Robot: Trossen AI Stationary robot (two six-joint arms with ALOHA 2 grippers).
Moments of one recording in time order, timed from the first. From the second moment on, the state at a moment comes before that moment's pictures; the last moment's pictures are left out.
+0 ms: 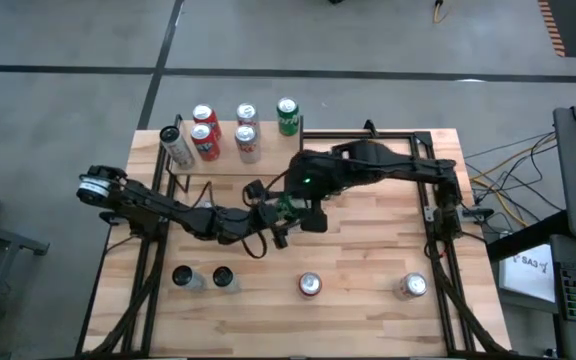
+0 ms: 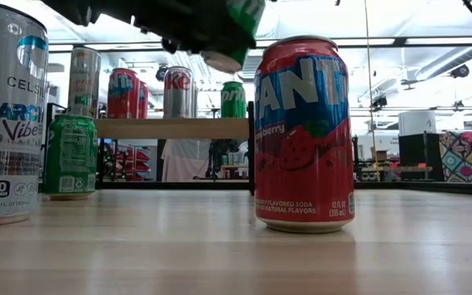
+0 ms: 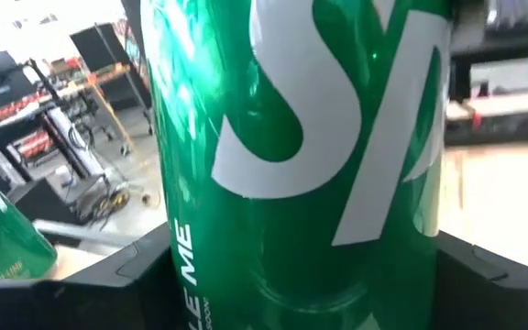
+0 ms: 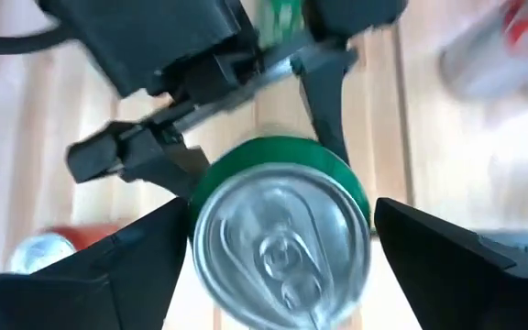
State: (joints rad) left arm -0.22 1.55 0.83 0.60 -0.70 0.20; right arm 0.02 1.96 2.35 -1.36 0.05 -0.02
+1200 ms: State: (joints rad) left arm -0.23 1.16 0.51 0.94 -0.51 0.31; right arm 0.02 1.55 1.33 0.17 0.00 -0.23
